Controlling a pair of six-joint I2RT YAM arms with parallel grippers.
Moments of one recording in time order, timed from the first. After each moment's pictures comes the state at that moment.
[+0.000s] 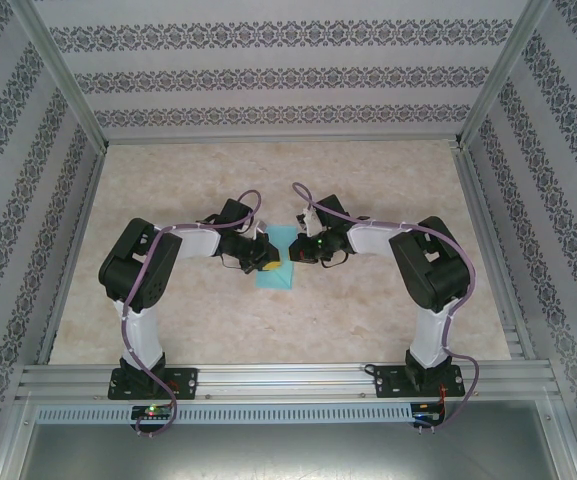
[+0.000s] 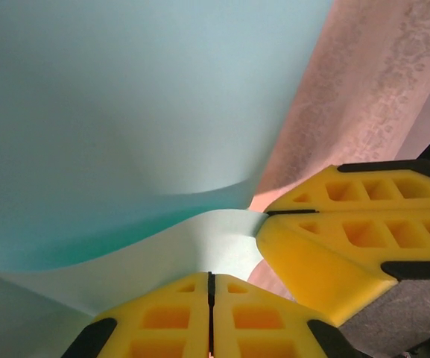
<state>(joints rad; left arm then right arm) -0.42 1.92 1.02 -0.16 0.76 -0.87 0.50 1.91 1.04 -0.18 -0.61 0.48</state>
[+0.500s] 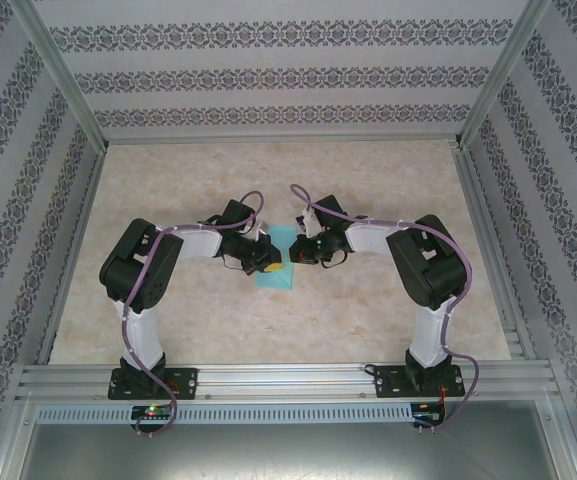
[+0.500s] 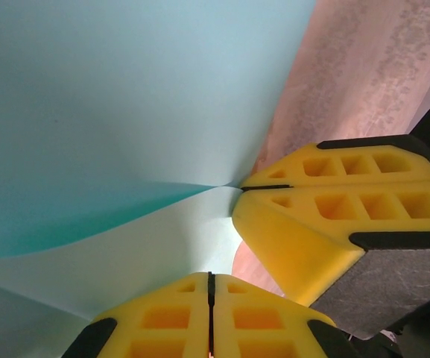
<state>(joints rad) -0.43 1.92 1.02 -0.16 0.77 -0.87 0.50 1.93 1.06 -0.21 -0.59 0.46</state>
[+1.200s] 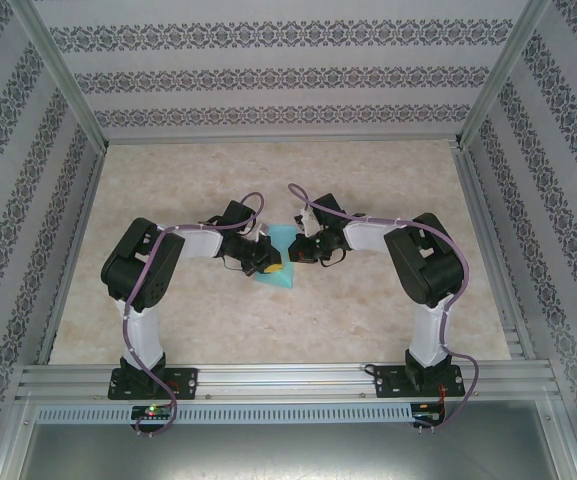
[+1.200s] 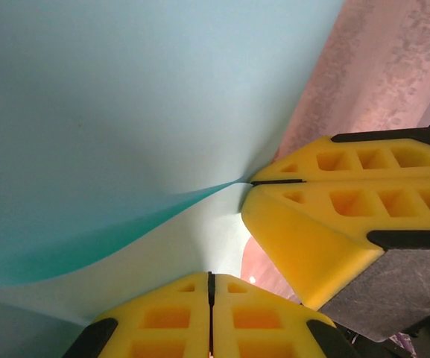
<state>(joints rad) -0.43 1.94 1.02 -0.16 0.76 -0.87 0.50 1.95 1.09 -0.24 -0.59 0.44</state>
